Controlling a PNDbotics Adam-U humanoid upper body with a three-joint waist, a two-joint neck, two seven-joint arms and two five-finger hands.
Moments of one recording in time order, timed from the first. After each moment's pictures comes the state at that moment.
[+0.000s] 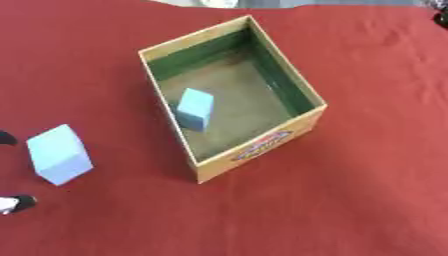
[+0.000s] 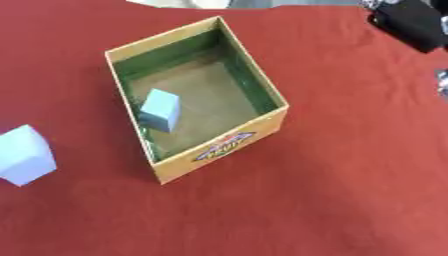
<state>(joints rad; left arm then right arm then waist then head) -0.28 1.02 -0.24 -1.92 -0.66 0.28 -0.58 -0.40 -0.85 -0.01 -1.98 0.07 0.12 -0.18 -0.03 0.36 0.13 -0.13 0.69</state>
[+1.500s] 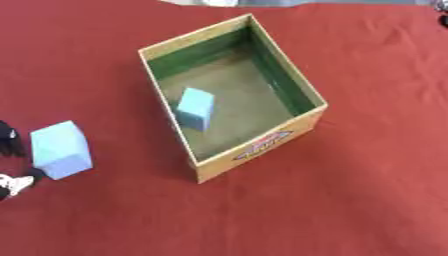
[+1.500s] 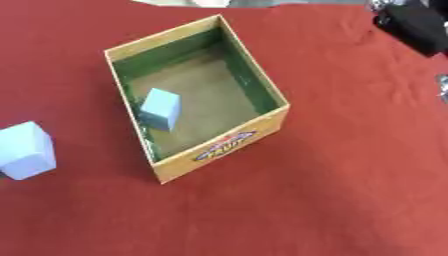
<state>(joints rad) -0.34 0.97 -0.27 -1.87 -0.58 0.29 -0.50 -0.39 -0.83 -0.01 -1.98 0.05 0.13 -0.16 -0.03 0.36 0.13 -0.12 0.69</state>
